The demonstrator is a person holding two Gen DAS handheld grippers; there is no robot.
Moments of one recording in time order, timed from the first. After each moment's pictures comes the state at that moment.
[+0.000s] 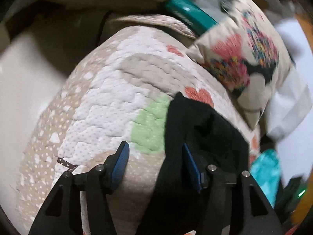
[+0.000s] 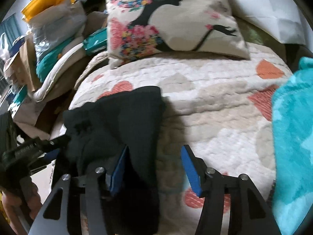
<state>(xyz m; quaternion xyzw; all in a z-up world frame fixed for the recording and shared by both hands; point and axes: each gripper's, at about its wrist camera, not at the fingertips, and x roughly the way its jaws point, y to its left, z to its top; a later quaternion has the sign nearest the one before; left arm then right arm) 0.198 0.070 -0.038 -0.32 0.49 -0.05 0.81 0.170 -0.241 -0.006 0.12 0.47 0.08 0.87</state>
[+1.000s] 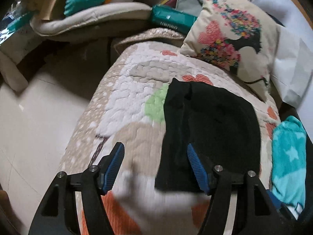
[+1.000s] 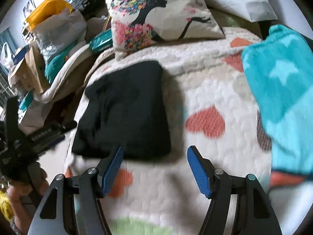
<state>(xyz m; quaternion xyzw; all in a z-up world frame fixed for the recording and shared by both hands) 0.117 0.032 0.006 -0.13 0.46 0.00 0.88 0.055 -0.234 0.008 0.16 0.47 0.07 0.86</state>
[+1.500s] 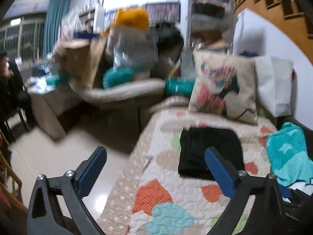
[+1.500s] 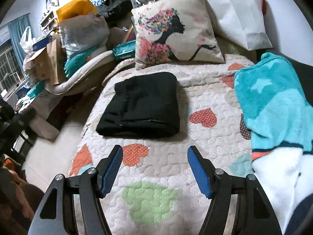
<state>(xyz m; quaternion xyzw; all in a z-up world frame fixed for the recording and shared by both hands) -0.064 0.023 0.113 -0.03 0.22 0.09 0.97 -0.032 -0.216 0.057 0.10 0.40 0.08 0.91</state>
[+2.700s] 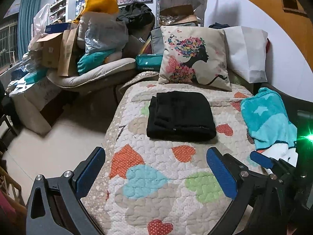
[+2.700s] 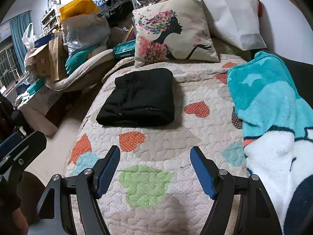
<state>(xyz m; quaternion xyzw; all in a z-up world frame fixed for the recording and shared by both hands) -0.091 -0.026 0.090 0.00 0.32 0.00 0.95 -0.058 -0.219 0.051 0.09 0.40 0.08 0.91</state>
